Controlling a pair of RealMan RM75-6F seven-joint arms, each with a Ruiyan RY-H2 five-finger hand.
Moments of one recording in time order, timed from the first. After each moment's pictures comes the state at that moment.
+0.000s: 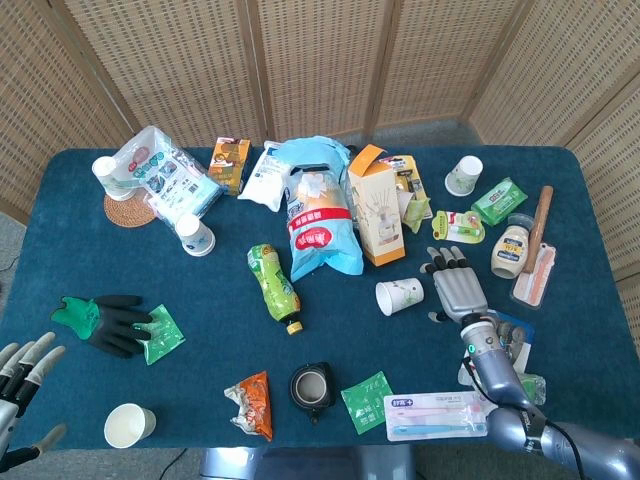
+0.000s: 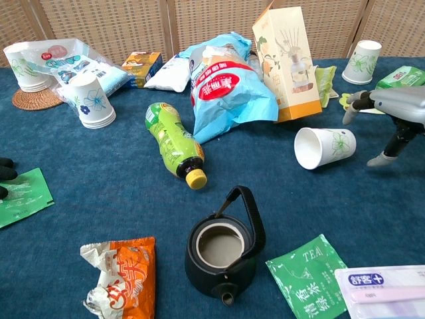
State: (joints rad) left arm 0.12 -0.81 0.19 -1.89 1.91 1.65 0.03; right arm 0.59 -1.48 0.18 -1.45 -0.99 0.97 -0.48
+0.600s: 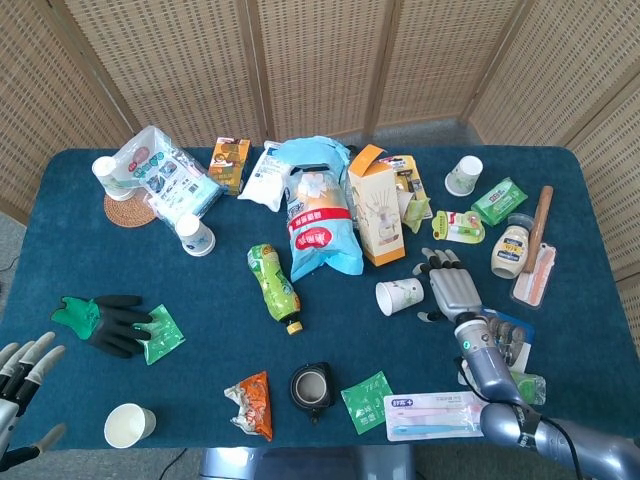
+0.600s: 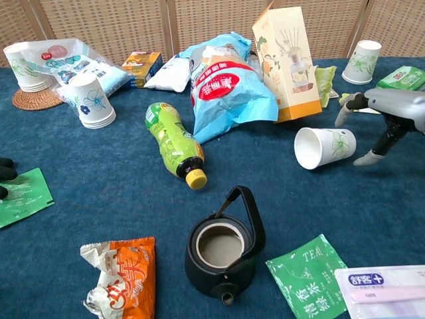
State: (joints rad) left arm 0.12 -0.81 0.19 -1.90 1.91 1.64 0.03; right arm 0.61 -1.49 0.20 -1.48 -0.91 0.94 -0.40
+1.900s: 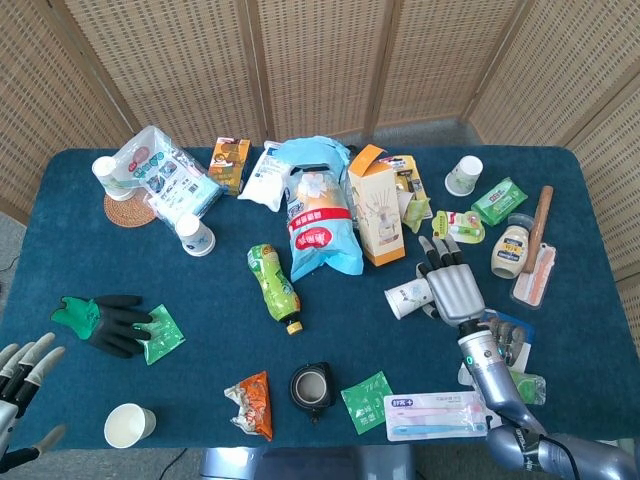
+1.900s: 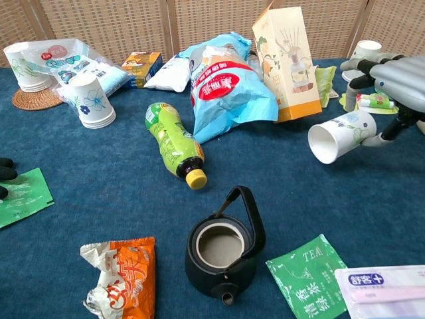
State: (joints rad) left arm 0.12 -0.81 0.19 -1.89 1.91 1.65 0.03; right arm 0.56 -1.53 0.11 -1.41 -1.26 1.23 -0.47
